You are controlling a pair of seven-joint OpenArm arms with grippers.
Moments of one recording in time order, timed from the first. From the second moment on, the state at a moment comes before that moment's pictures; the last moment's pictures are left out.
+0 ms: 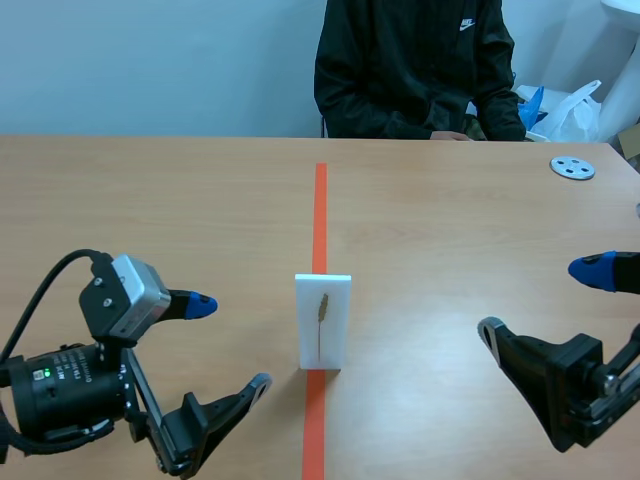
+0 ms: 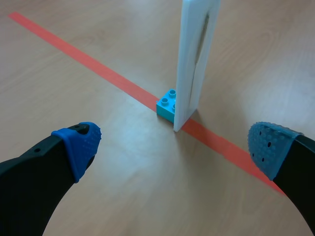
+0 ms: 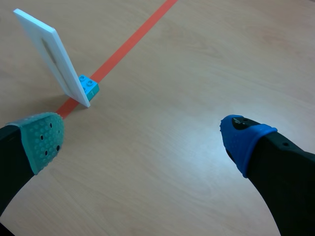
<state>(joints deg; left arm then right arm) 15.0 -28.9 17.9 83.7 -2.7 -32.9 -17.5 -42.5 30.0 13.0 114.5 20.5 28.4 -5.1</state>
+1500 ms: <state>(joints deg) -3.4 -18.0 36.6 60.4 2.9 -27.5 -27.3 -42.5 30.0 13.0 114.5 20.5 28.4 -5.1</state>
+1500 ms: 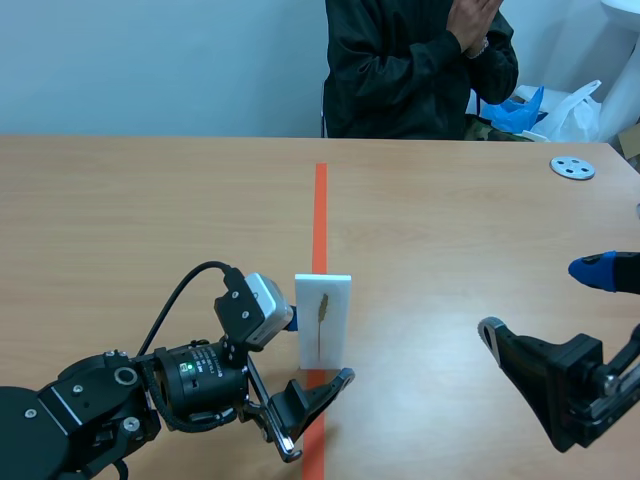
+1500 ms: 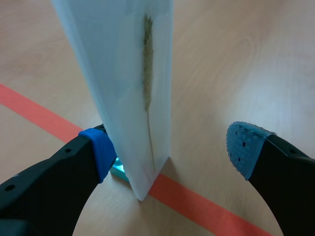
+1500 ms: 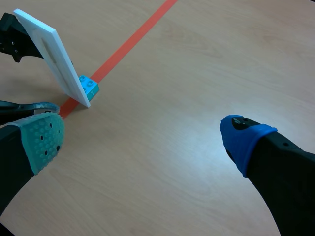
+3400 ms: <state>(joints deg) 1.7 -25.2 5.9 72.7 -18.3 -14.7 -15.0 -42.5 30.0 13.0 114.5 20.5 28.4 -5.3</state>
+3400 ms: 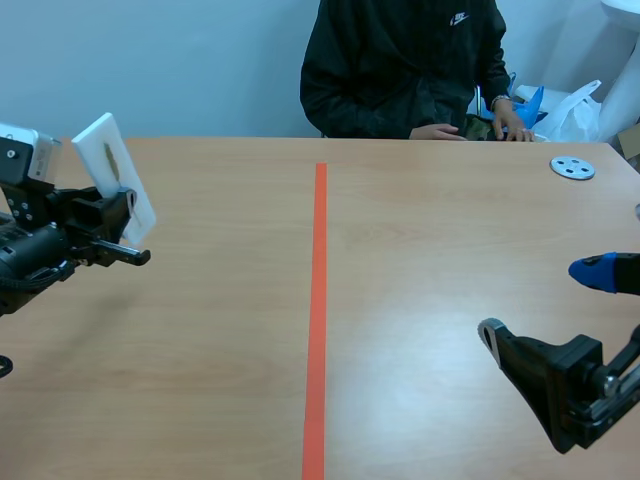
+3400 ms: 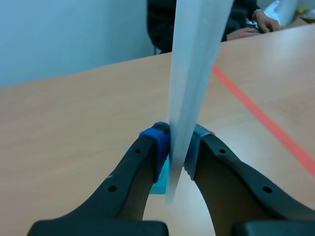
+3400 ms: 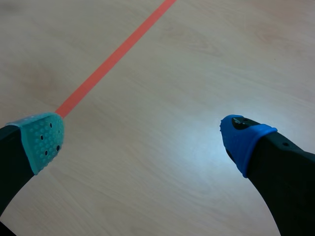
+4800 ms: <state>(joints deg) -13.3 -22.7 5.5 37.1 -23.8 -11.7 -25.6 -42.5 30.0 13.0 114.5 20.5 28.4 -5.4</state>
